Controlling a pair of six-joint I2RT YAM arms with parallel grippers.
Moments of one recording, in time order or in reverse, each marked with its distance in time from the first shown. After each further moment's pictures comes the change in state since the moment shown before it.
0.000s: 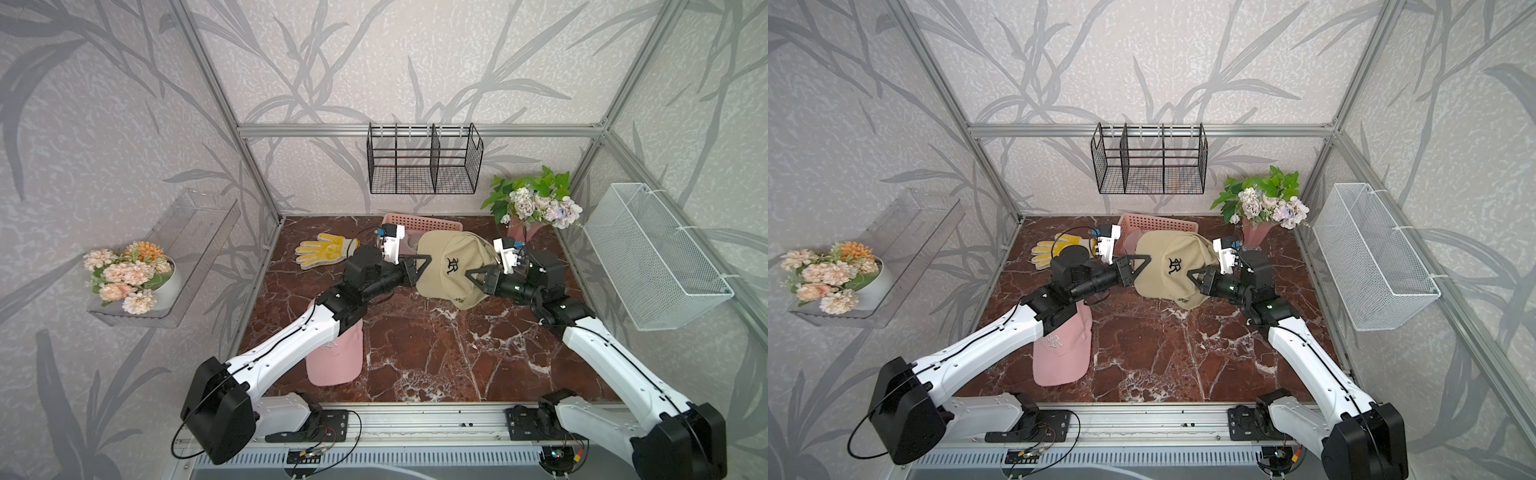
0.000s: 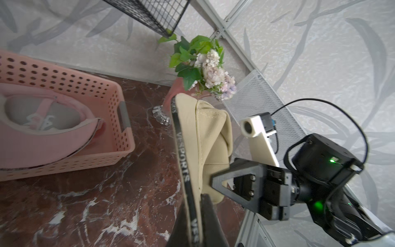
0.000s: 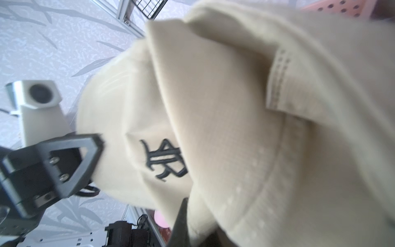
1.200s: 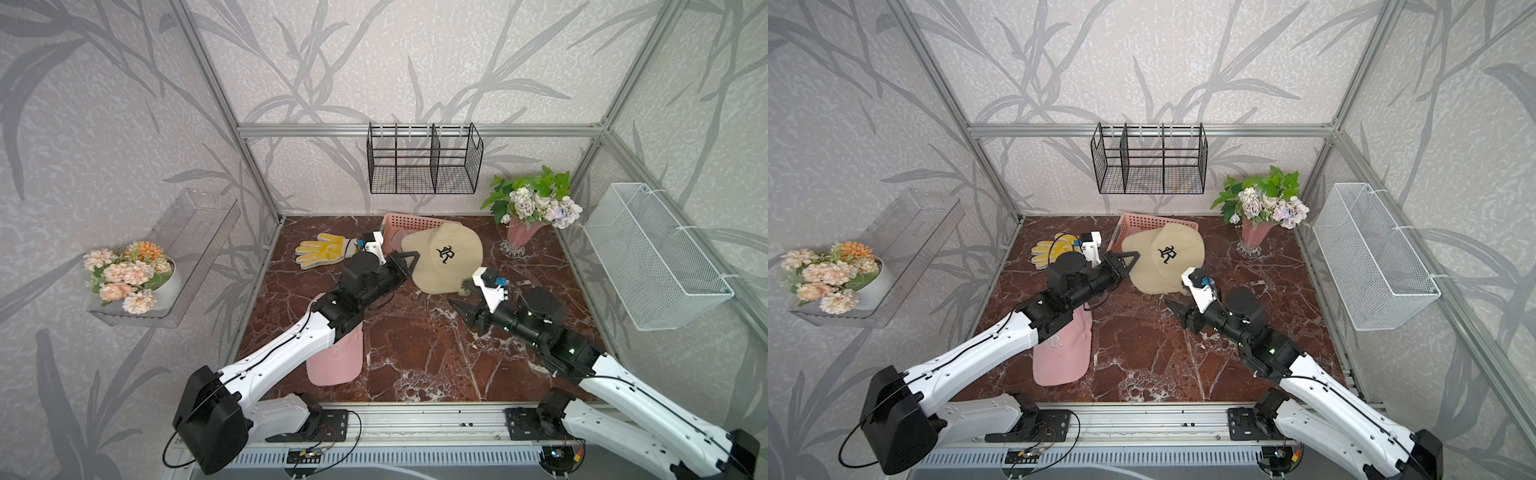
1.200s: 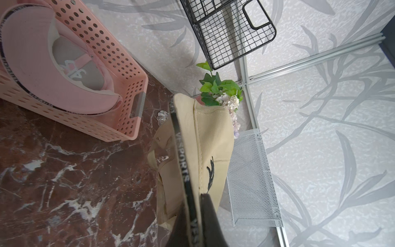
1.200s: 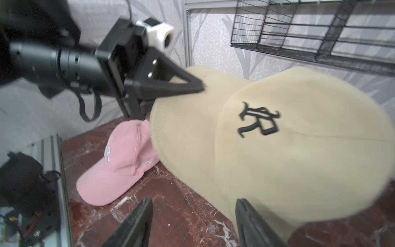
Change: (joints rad) left arm -0.030 -0.063 -0.016 0.000 -0.215 -0.533; right arm 0.507 -0.259 -0.120 0.057 0.595 -0.719
